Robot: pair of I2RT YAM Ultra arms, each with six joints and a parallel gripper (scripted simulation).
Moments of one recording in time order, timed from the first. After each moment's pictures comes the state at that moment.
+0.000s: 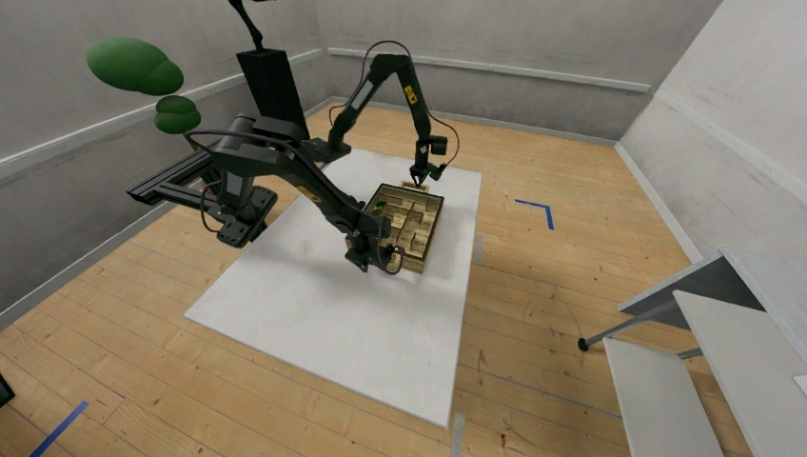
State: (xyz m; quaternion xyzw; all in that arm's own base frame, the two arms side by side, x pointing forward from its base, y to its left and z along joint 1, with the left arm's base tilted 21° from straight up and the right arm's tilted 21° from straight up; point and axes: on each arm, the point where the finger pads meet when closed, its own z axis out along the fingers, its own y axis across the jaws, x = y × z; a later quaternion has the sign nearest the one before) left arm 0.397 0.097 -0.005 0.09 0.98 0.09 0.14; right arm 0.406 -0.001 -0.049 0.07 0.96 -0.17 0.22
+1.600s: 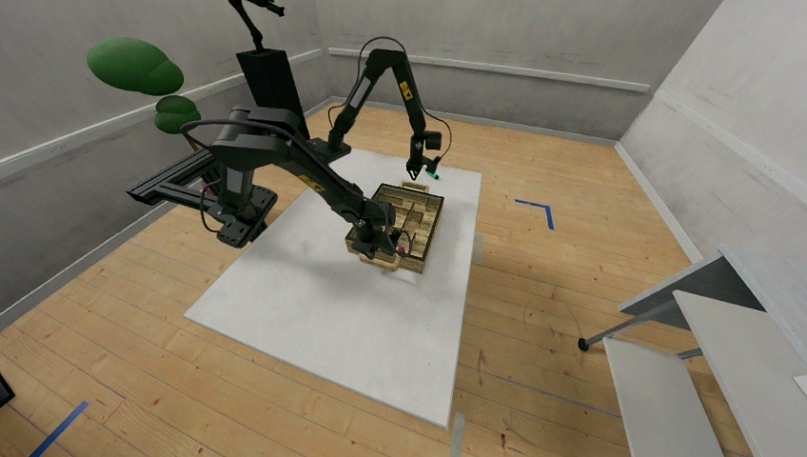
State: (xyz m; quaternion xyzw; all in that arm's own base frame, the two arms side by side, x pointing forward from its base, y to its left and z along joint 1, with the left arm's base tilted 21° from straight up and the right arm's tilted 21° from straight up) left arm 0.360 0.135 -0.001 -0.01 0.98 0.13 0.14; right arm 0.407 0.045 -0.038 0.00 0.97 -0.13 0.21
